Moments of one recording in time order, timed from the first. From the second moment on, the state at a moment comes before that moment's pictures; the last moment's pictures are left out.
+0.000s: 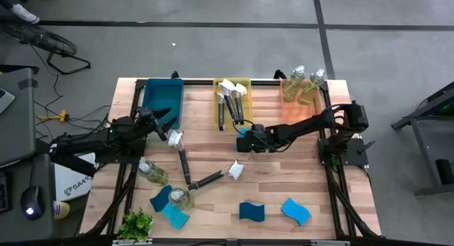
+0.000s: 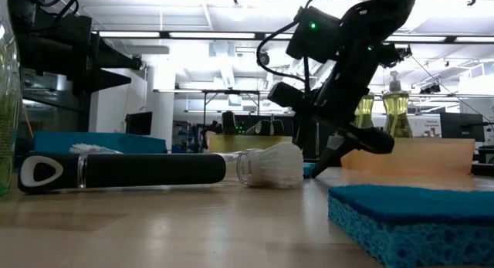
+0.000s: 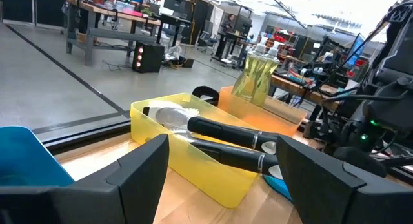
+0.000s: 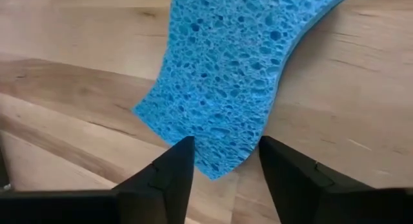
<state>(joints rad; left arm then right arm) 0.13 0.01 0.05 -0.01 -0.45 -0.29 0.01 1.76 0.90 -0.19 0.10 1.48</state>
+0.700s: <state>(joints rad) 0.13 0.01 0.05 -0.01 -0.46 -0.29 0.01 1.77 0.90 -0.20 0.10 1.49</state>
